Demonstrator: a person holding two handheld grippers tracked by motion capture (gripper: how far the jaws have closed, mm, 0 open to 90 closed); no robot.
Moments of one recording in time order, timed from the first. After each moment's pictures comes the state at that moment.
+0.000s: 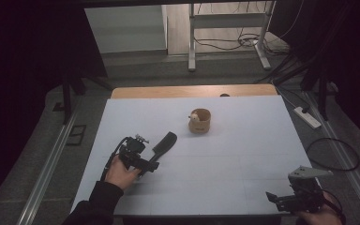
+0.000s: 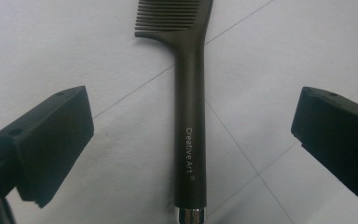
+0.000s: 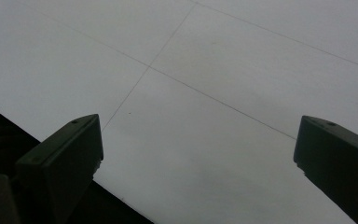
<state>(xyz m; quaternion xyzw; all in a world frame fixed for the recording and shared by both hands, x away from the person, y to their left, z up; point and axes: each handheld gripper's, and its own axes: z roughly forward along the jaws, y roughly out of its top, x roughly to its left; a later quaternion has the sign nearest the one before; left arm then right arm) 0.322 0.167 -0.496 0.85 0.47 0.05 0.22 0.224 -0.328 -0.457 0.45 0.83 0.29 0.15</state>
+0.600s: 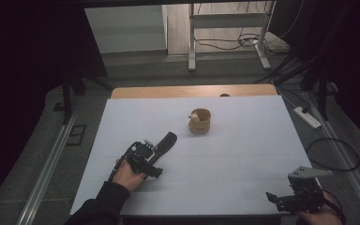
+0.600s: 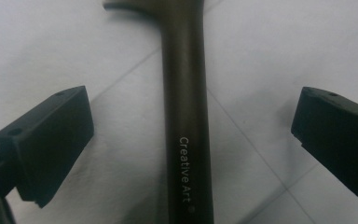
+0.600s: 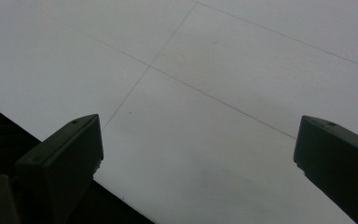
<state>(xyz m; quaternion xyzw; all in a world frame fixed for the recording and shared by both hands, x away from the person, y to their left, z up) 0.326 0.148 -0.526 0.88 0.45 0.06 0.16 0.224 -0.328 -0.457 0.45 0.83 0.29 0.15</state>
